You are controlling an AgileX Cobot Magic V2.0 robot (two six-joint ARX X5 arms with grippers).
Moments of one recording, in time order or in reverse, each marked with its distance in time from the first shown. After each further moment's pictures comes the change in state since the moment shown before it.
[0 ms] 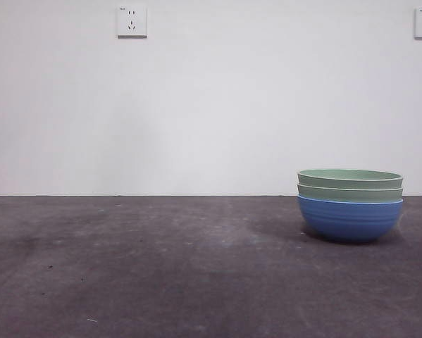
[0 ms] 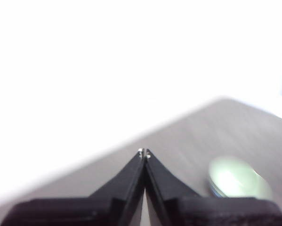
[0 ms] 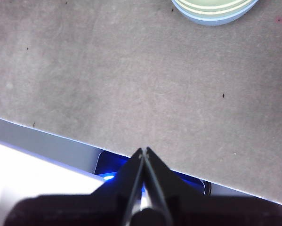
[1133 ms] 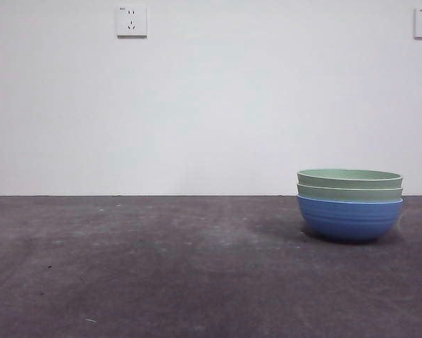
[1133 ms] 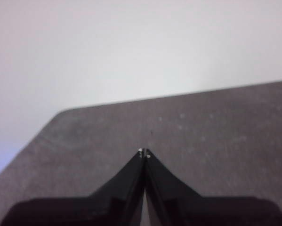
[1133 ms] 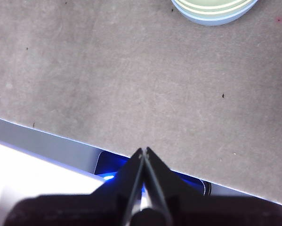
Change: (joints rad) left arm 0.270 -0.921 -1.647 0.801 -0.258 -0.034; right arm 0.000 0.000 0.000 0.000 0.000 0.000
